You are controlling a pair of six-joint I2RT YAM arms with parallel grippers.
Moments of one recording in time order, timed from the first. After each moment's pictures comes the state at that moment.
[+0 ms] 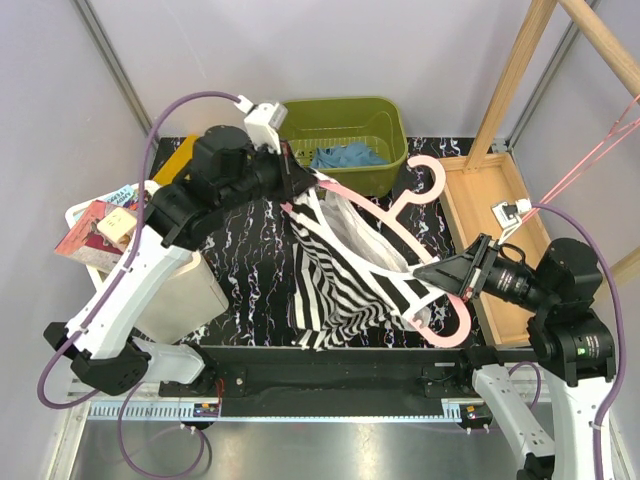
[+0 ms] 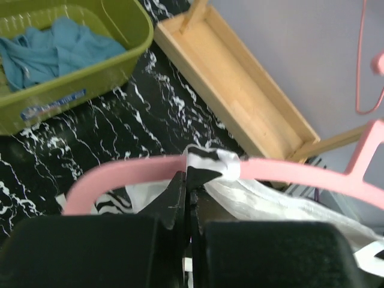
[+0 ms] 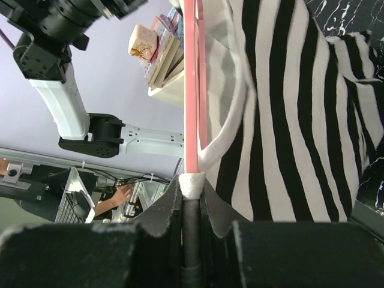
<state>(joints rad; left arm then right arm) -0.69 1.31 1.71 -0.72 0.12 -0.42 0.13 0.59 1.18 -0.78 -0.88 0.86</state>
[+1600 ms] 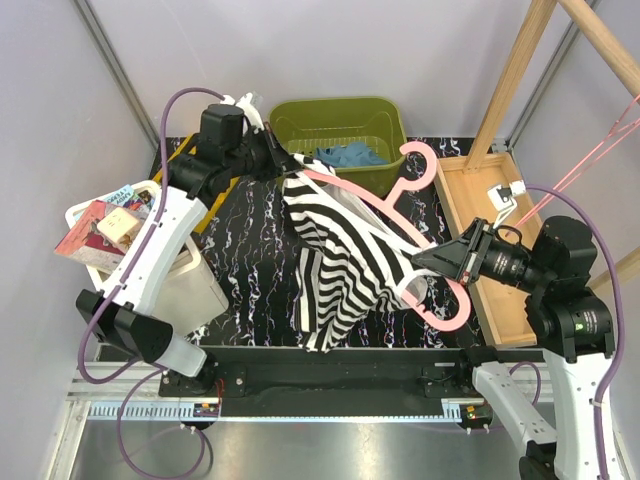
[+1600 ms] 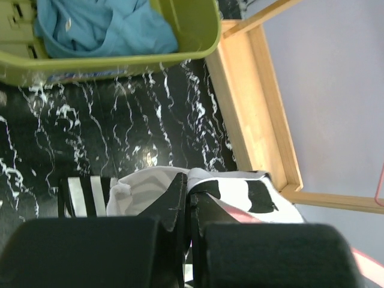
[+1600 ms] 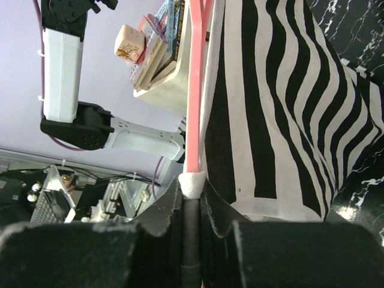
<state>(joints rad) -0.40 1.48 1.71 -0.70 0.28 -0.65 0.13 0.68 1.24 -0.79 -0.87 0.75</state>
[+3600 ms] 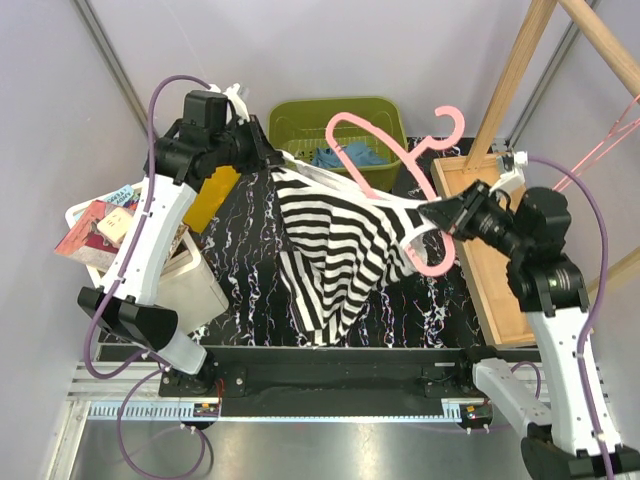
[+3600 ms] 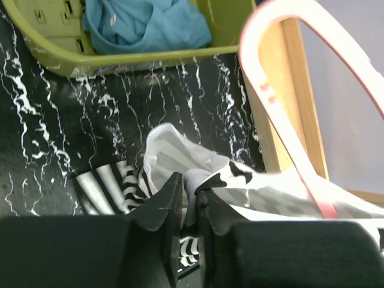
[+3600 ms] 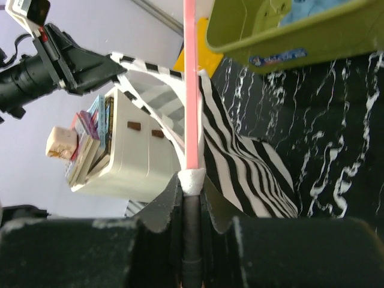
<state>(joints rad) -0.32 1.56 1.89 -0.92 0.30 -0.54 0.13 0.80 1.15 -0.56 -0.53 0.74</state>
